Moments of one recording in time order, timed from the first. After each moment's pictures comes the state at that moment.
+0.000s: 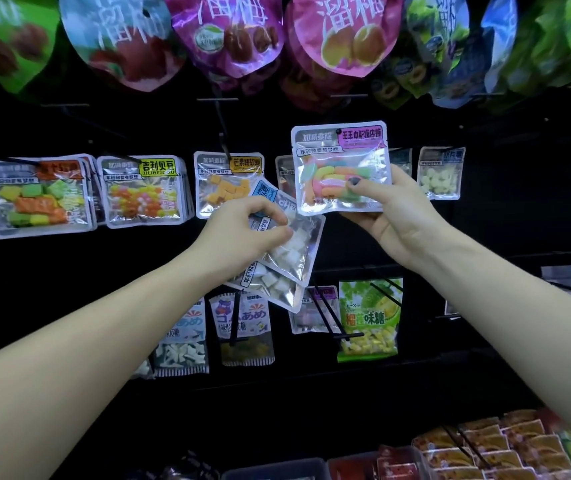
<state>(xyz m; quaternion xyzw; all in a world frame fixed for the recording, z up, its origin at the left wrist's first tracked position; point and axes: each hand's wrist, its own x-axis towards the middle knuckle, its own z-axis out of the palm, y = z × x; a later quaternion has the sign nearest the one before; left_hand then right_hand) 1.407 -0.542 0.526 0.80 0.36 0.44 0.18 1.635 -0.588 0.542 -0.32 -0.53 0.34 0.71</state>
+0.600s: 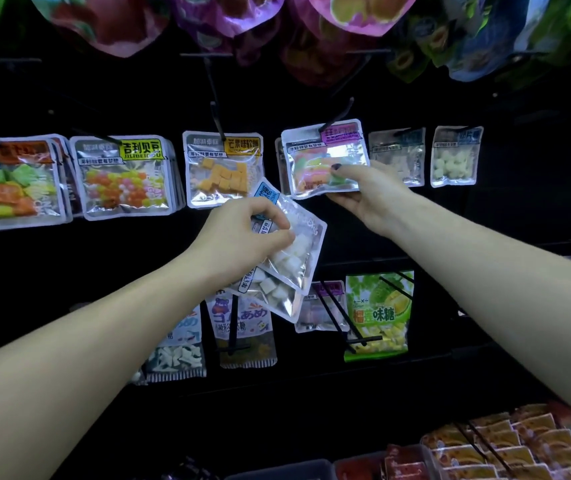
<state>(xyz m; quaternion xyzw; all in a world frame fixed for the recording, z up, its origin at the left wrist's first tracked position) 1.410 -0.516 0.509 0.81 0.36 0.41 0.19 1.642 -0.490 0.542 -0.37 -0.44 0.37 0.73</state>
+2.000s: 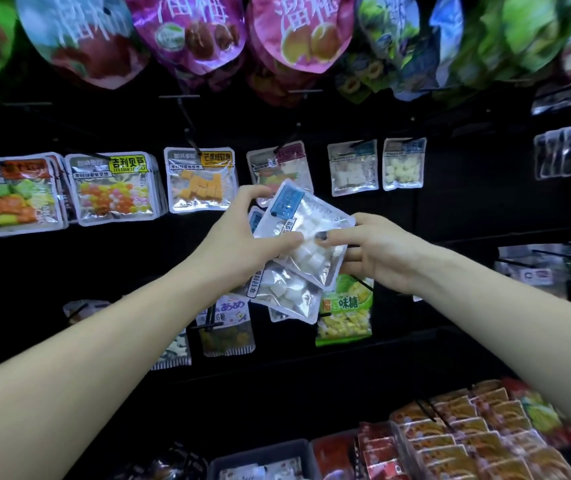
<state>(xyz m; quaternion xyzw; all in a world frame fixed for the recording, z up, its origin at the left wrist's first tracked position) 1.433 -0.594 0.513 0.80 0.35 0.42 0.24 1.653 -0.635 0.503 -0.48 -0.55 0.42 0.55</state>
